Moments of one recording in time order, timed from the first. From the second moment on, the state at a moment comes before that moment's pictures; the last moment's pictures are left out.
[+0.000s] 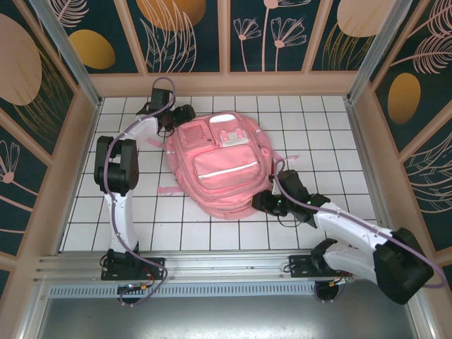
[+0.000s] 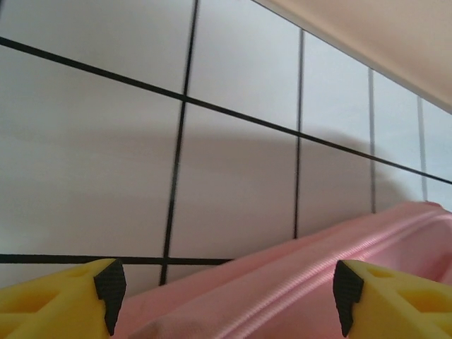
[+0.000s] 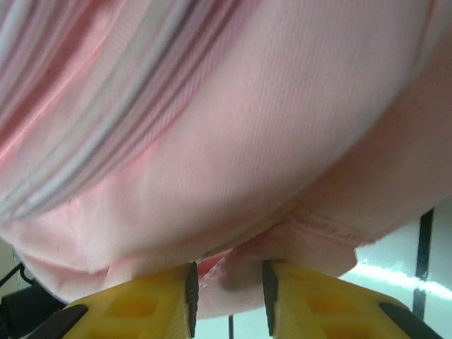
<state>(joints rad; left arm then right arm) -0.17 2.16 1.64 -0.26 0.31 -0.57 0.60 1.10 0.46 -0.21 -0.37 0.84</state>
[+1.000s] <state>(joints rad) -0.16 1.29 0.80 -0.18 0.24 -0.77 0.82 0.93 0.40 0.08 -0.02 0.49</state>
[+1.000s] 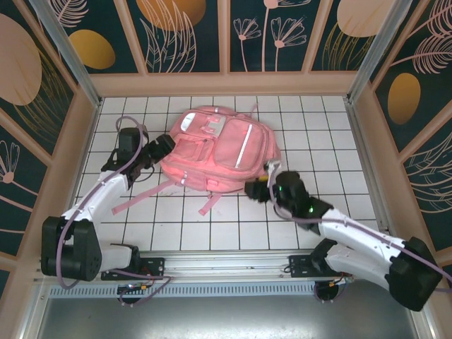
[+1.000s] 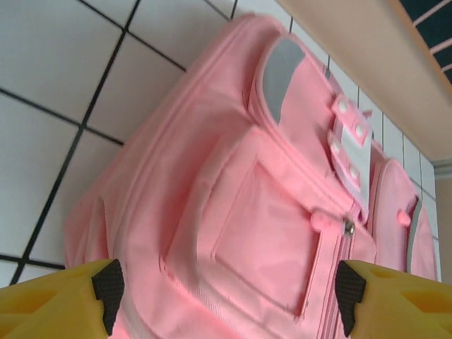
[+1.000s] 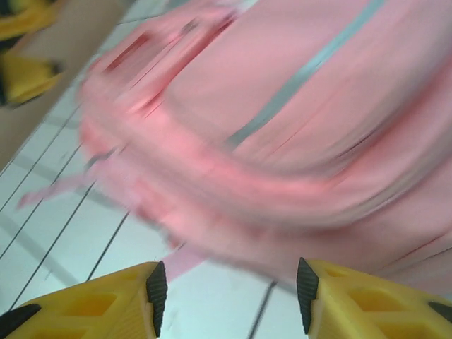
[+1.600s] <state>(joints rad) -0.18 1.23 0.78 -0.20 0.30 -0.79 1.15 1.55 0.41 0.64 0.13 0.90</state>
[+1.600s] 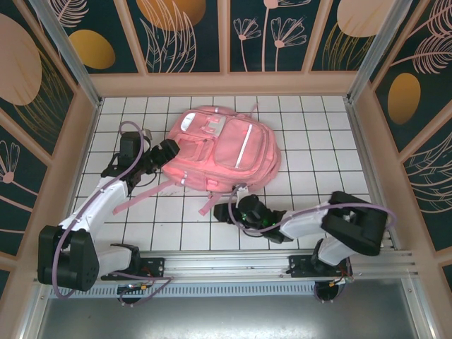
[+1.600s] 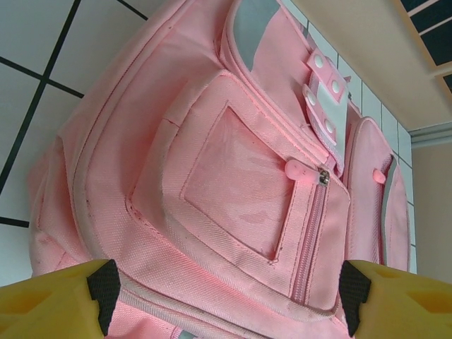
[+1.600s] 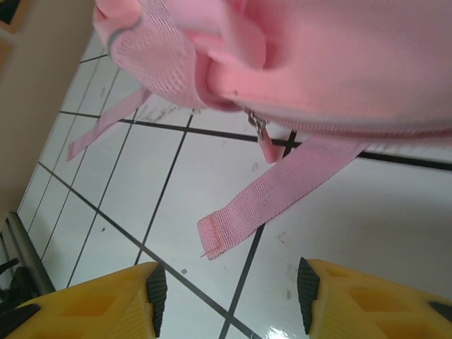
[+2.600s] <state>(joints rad) -0.18 1.20 0.78 -0.20 0.33 -0.79 1.17 1.84 0.60 0.71 0.41 0.94</state>
